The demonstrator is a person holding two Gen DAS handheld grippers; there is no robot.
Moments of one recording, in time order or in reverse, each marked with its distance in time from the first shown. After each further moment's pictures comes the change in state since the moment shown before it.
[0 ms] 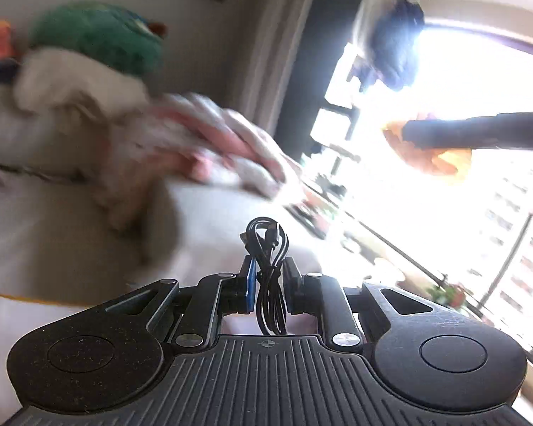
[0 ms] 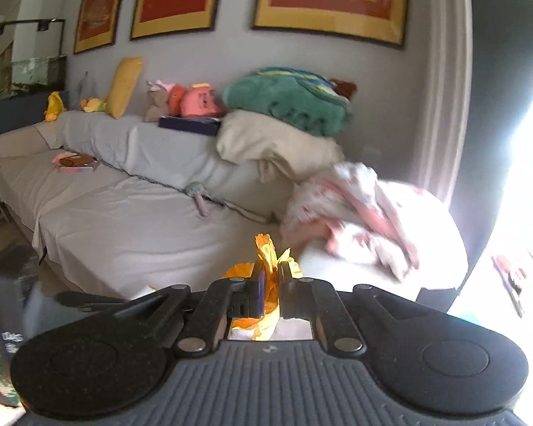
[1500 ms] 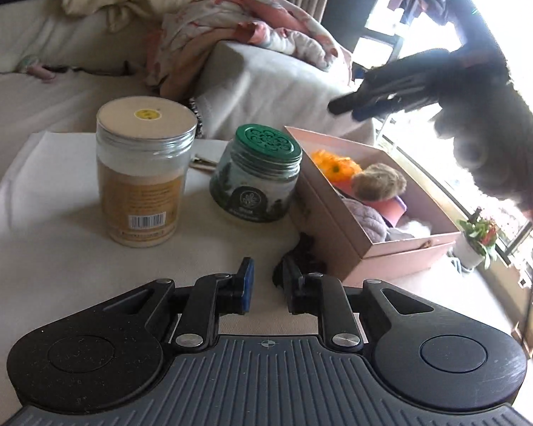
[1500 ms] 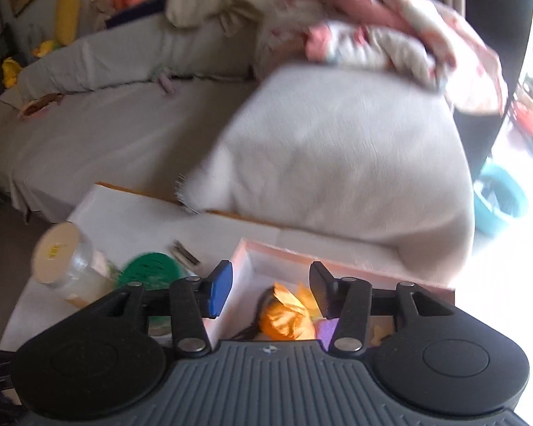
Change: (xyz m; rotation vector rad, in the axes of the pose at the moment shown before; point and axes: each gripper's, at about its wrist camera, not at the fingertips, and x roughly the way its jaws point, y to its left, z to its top) left arm -0.050 0.037 -0.136 -0.053 0.231 0.141; right arm 0.159 -0.035 -0.113 0.175 0.379 0.065
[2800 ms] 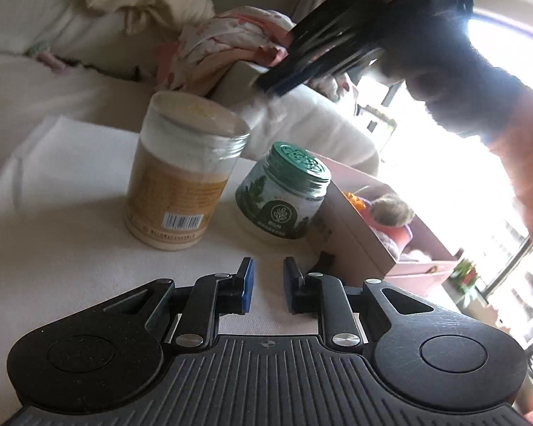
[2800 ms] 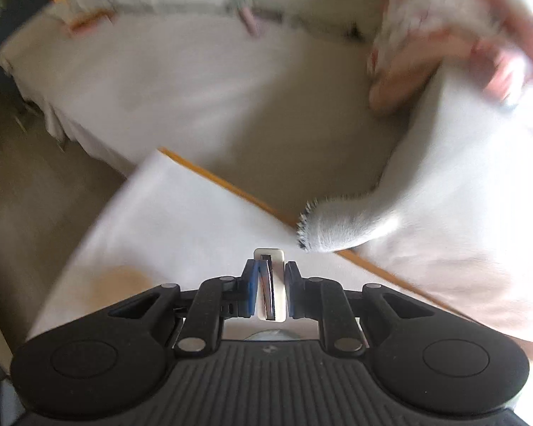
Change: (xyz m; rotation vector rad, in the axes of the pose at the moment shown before) left arm -0.005 0.039 -0.012 -0.075 -0.102 -0.058; right arm 0.035 0.117 0.087 -0.197 0.196 0.138
